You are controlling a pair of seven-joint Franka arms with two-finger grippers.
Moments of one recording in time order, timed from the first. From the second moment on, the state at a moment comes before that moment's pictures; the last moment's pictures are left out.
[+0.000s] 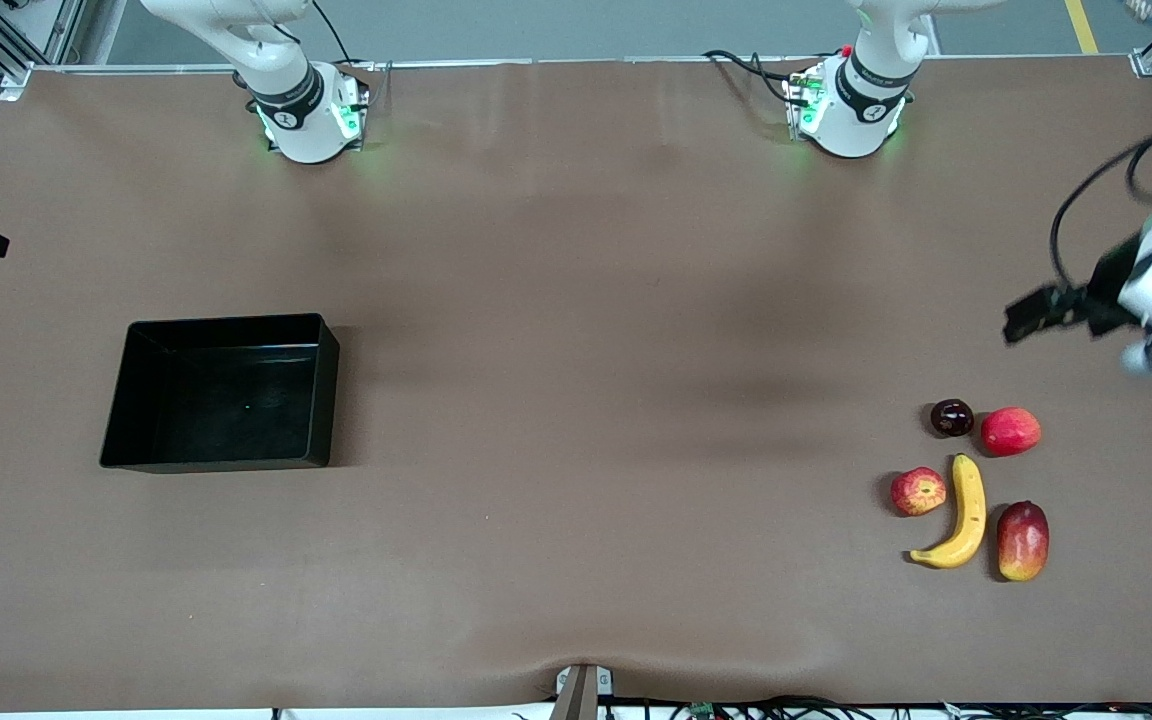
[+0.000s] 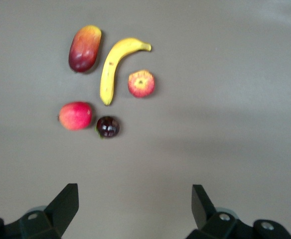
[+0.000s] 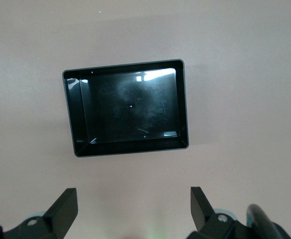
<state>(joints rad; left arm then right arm) 0.02 0.18 -0.06 -1.56 0.01 1.76 -0.12 -0.03 0.00 -0.17 -1.52 0.02 1.47 -0.15</state>
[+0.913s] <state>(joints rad) 0.03 0.69 -0.05 -1.55 0.01 2.37 -0.12 -0.09 0.16 -0.17 -1.54 -0.03 1.60 -0.20</state>
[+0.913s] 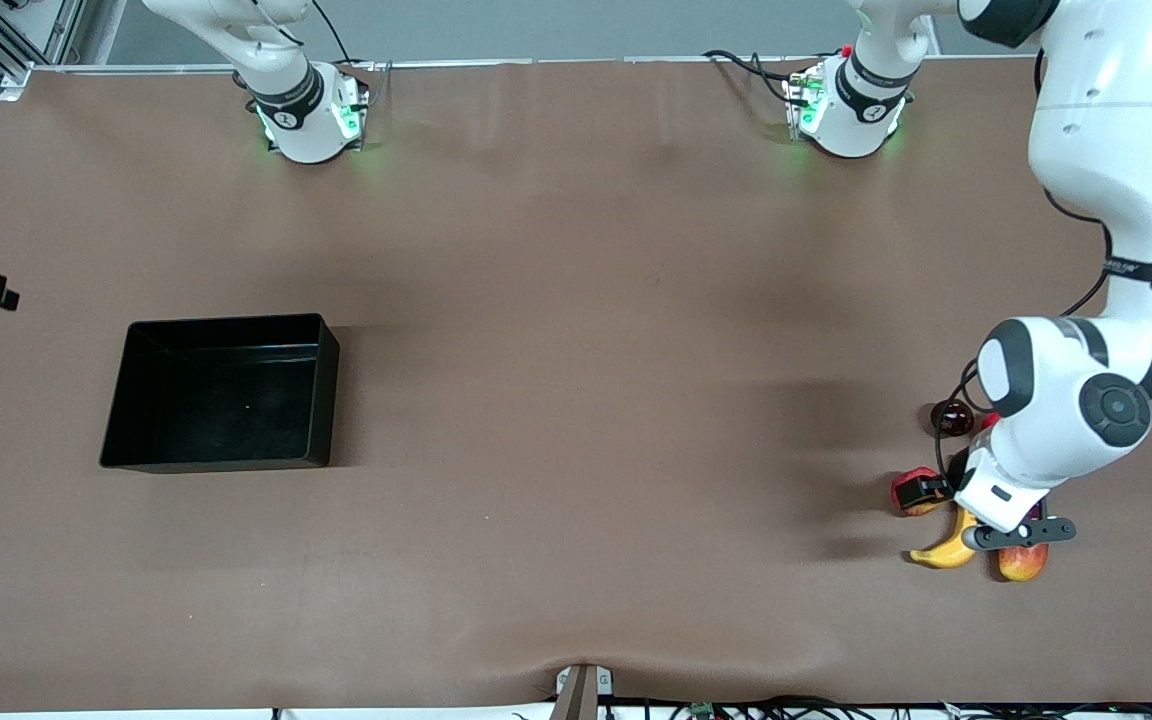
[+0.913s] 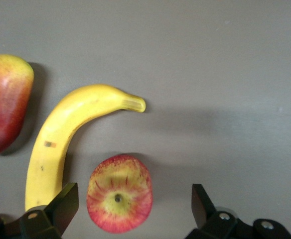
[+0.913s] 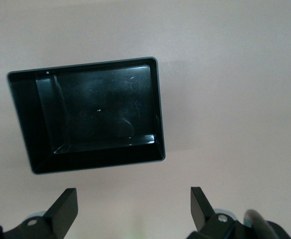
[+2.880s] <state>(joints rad) 0.04 0.34 -0.13 -1.53 0.03 1.93 -0.10 -0.18 0.59 -0.17 -1.65 0.06 1.95 -0.40</state>
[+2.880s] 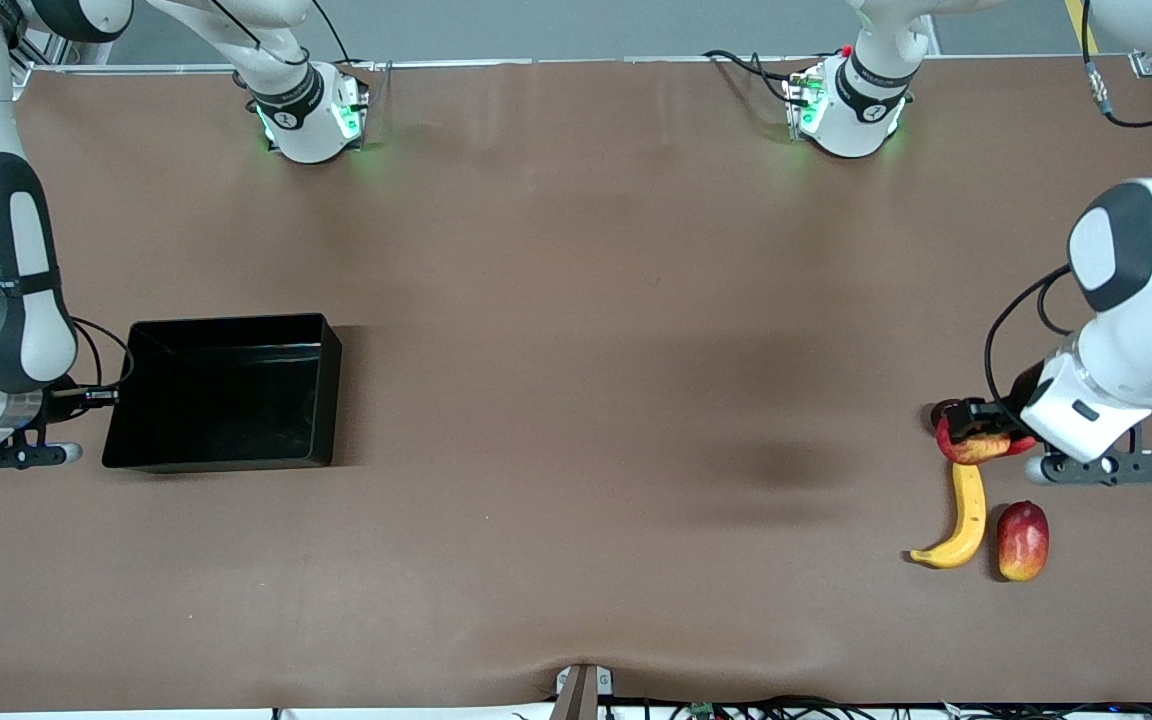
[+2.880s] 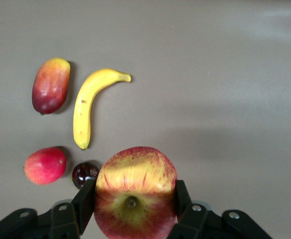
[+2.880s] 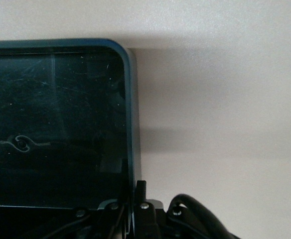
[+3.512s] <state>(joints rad) 0.04 0.29 -0.21 -1.53 0.03 1.83 -0.17 -0.17 0.58 -0.14 -1.52 0.11 1.74 -0.41</state>
